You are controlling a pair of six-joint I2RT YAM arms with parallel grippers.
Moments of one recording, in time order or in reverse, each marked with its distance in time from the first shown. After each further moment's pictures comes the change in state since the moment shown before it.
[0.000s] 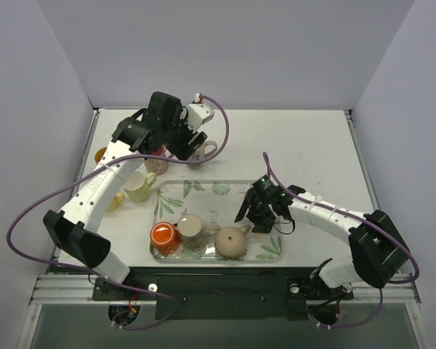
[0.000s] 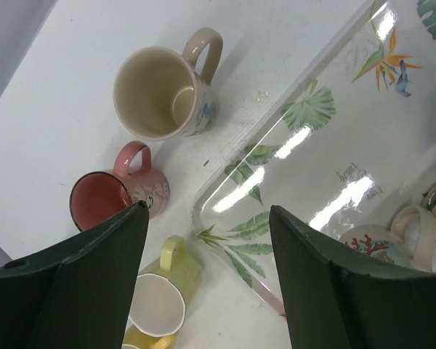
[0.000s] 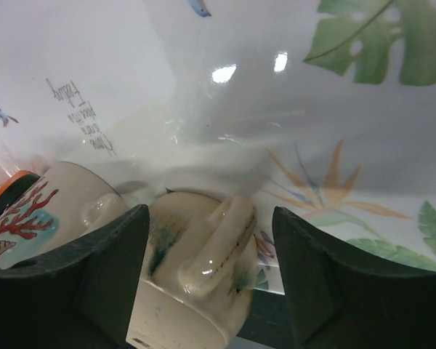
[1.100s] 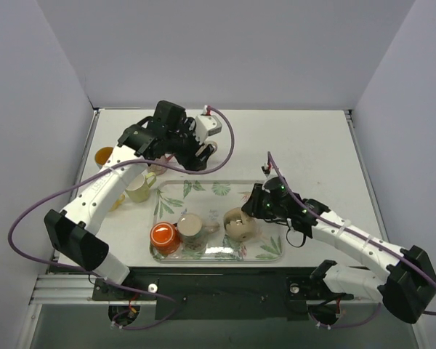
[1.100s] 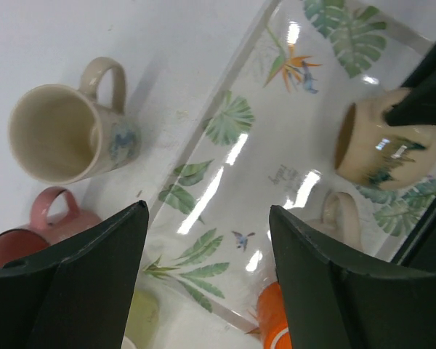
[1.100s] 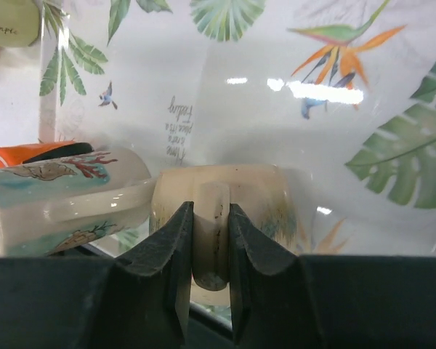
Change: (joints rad) left arm -0.014 -0.027 -0.127 0.060 0.208 0.013; right arm 0.048 -0.250 -0.069 0.221 0.095 -0.340
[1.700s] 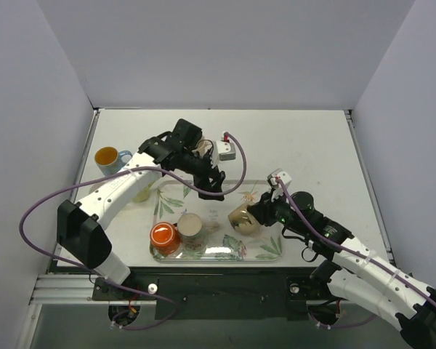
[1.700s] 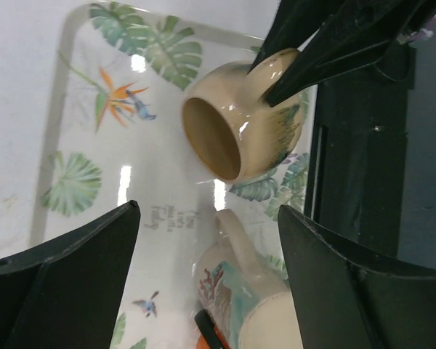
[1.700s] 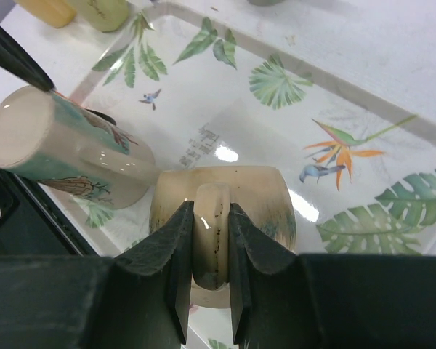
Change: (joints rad) left arm -0.076 0.013 -0.183 0.061 0.431 0.070; right arm -0.002 -0.357 -0.220 0.222 -0.072 -0.445
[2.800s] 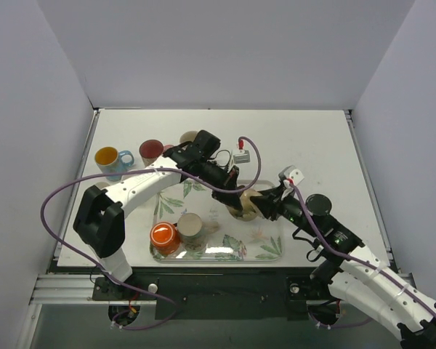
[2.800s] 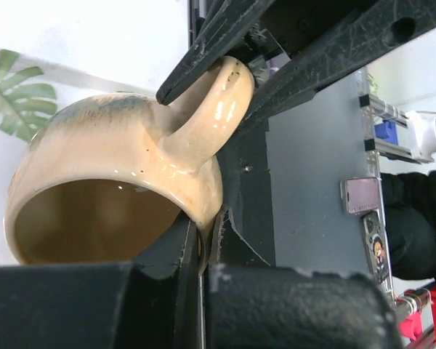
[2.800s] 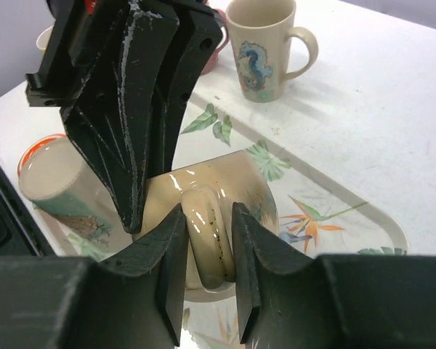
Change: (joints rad) left arm -0.094 0.137 -0.107 0.243 0.378 -0.333; right arm -0.043 -0.135 -0.005 0.119 -0.056 -0.145
